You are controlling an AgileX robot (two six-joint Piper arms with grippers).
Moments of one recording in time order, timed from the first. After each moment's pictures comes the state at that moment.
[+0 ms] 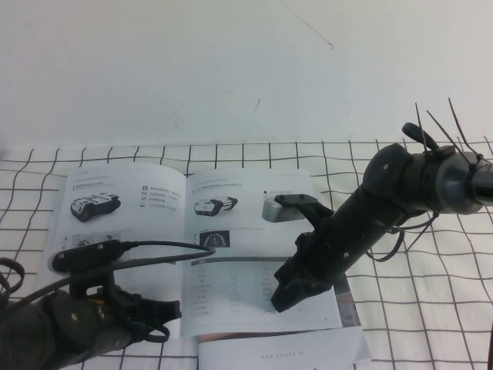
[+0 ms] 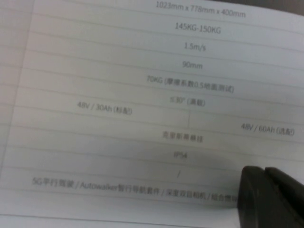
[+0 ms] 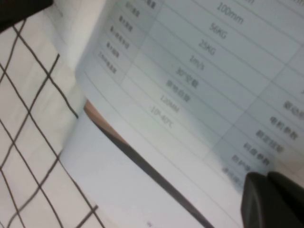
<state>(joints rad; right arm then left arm) 0.44 2.18 -1.39 0.83 0.98 -0.72 -0.47 1.61 -0.50 -0.94 -0.13 0.32</state>
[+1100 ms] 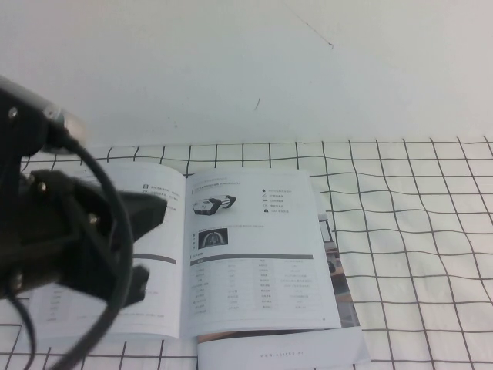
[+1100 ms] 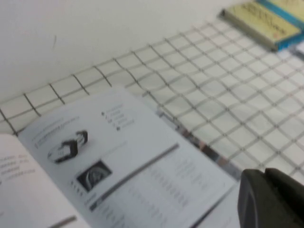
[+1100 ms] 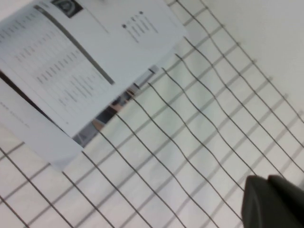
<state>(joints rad) 0.44 1.14 -1.37 -0.04 1.20 -0.42 -0.47 0.91 -0.86 -0.52 0.57 0.41</state>
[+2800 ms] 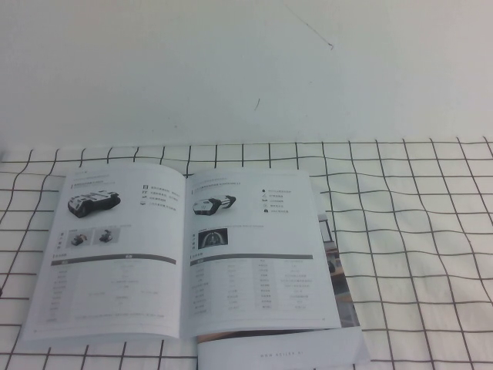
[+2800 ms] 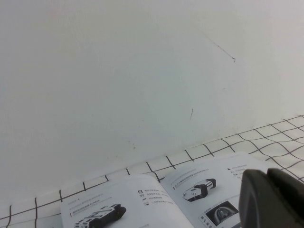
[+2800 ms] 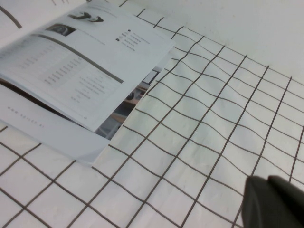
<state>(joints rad) 0.44 0.15 -0.27 -0.09 0.66 -0.15 -0.47 0.18 -0.31 0.30 0.25 -0.26</state>
